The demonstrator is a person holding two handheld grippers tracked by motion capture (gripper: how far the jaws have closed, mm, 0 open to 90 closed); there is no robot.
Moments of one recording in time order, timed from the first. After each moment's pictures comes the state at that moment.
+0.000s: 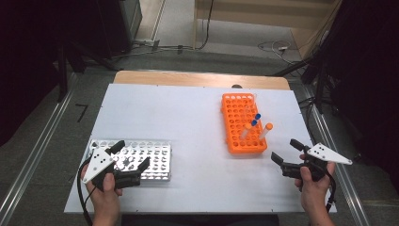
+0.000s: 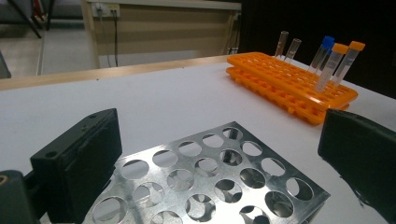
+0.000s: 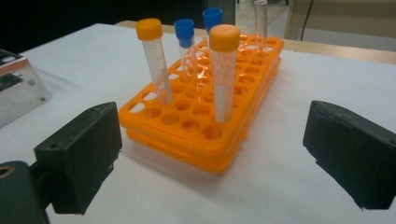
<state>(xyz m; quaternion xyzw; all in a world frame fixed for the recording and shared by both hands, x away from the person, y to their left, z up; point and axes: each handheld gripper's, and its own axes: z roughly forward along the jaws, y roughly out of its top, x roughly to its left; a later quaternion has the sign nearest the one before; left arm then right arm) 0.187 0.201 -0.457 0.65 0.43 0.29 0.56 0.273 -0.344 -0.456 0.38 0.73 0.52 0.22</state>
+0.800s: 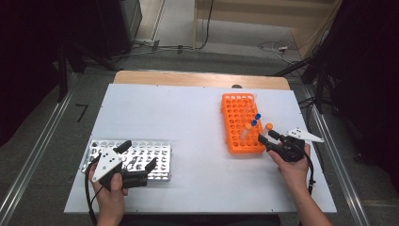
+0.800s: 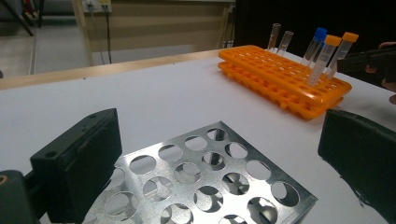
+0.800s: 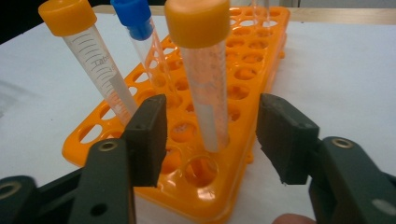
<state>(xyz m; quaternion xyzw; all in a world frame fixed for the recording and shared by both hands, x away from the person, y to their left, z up) 0.191 0.188 -0.456 0.66 0.42 0.29 0.55 0.333 -0.306 -0.477 0.44 0.73 0.49 0.19</state>
